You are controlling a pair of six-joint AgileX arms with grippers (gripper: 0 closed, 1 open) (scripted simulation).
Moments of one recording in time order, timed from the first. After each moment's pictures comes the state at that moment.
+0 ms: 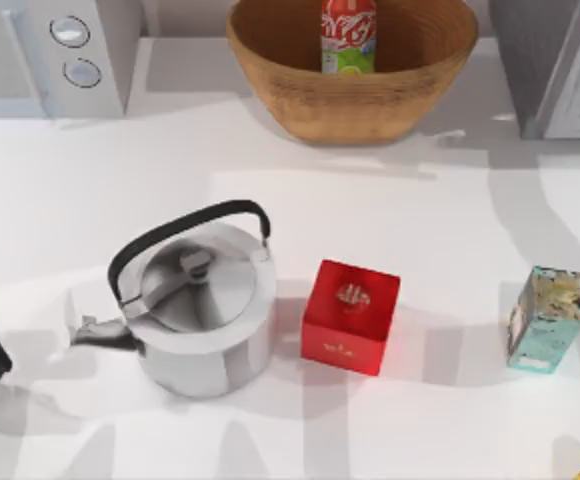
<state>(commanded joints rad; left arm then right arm) 0.00 0.00 0.00 0.00 0.00 0.00 0.43 1.30 1.73 -0.44 0.44 0.01</state>
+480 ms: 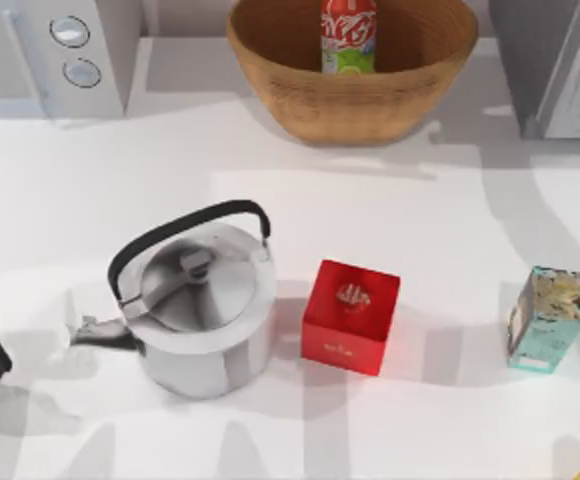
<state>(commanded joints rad) 0.00 0.00 0.00 0.00 0.00 0.00 0.39 1.31 1.76 -0.44 0.45 0.00</state>
